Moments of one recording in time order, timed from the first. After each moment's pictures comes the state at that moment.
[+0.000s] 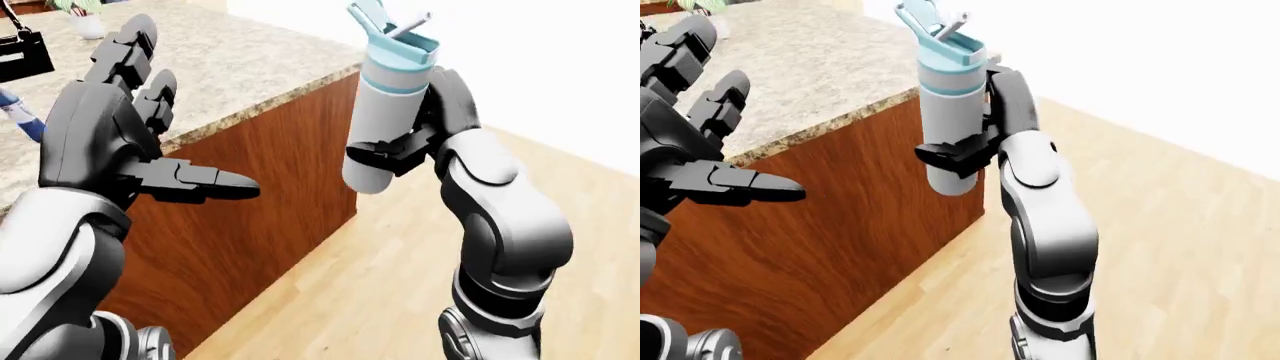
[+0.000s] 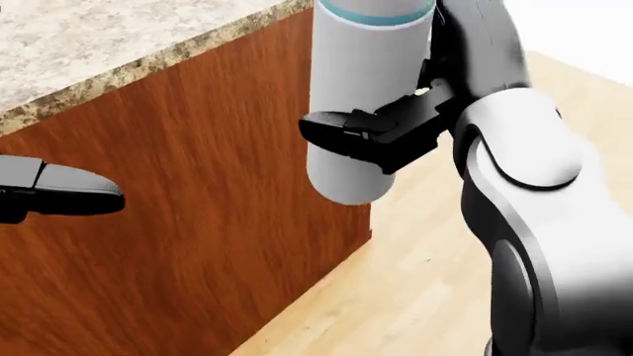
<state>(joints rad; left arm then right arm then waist) -0.70 0.43 0.39 -0.95 -0.48 1.45 0.10 -0.84 -0.09 0.01 -0.52 -0.09 1.24 0.02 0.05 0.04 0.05</state>
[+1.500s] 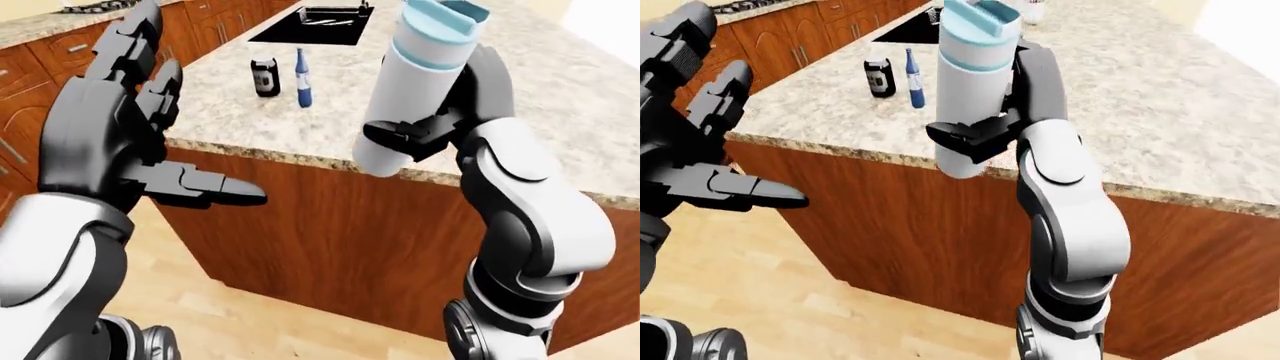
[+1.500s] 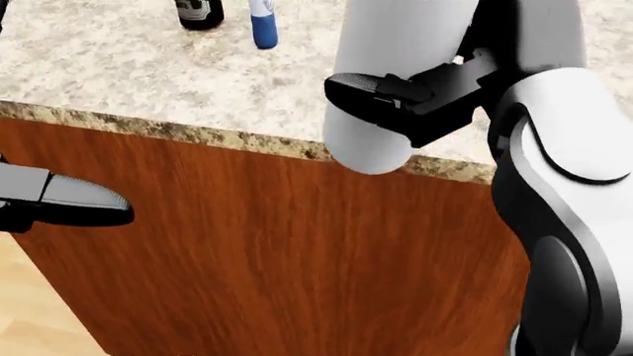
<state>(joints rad) -0.70 0.41 0.37 -0.99 -0.44 1.42 0.04 -0.87 -0.11 -0.07 -0.57 -0.01 1.23 -0.07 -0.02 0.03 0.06</state>
